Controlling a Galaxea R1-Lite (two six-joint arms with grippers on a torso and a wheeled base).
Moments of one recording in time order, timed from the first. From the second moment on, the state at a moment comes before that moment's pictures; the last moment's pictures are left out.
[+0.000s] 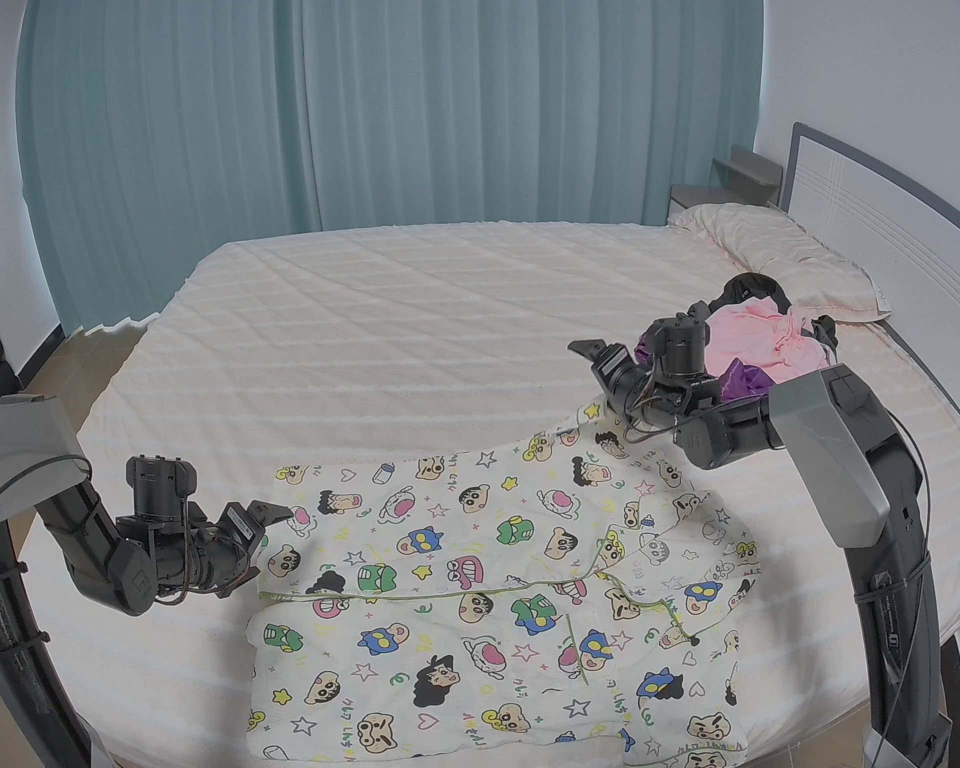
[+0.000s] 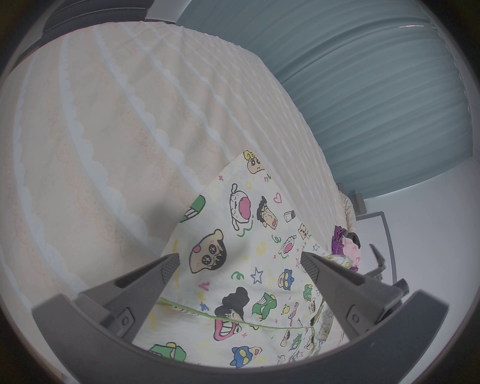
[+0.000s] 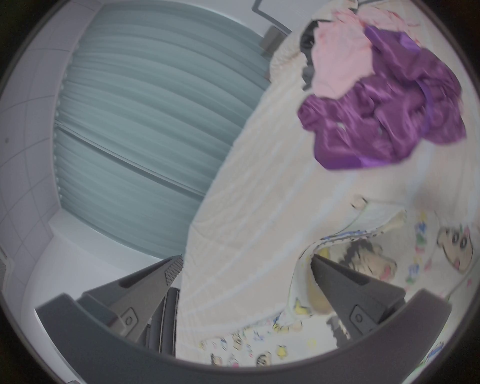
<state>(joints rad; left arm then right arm) 0.00 2.07 -0.53 -0.86 -0.26 -0.93 0.31 2.58 -1.82 -0.53 0.08 1.04</state>
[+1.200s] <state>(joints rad) 0.03 2.06 -0.49 -0.91 -0.27 -0.93 0.26 2.41 -1.29 -0.68 0.03 0.73</state>
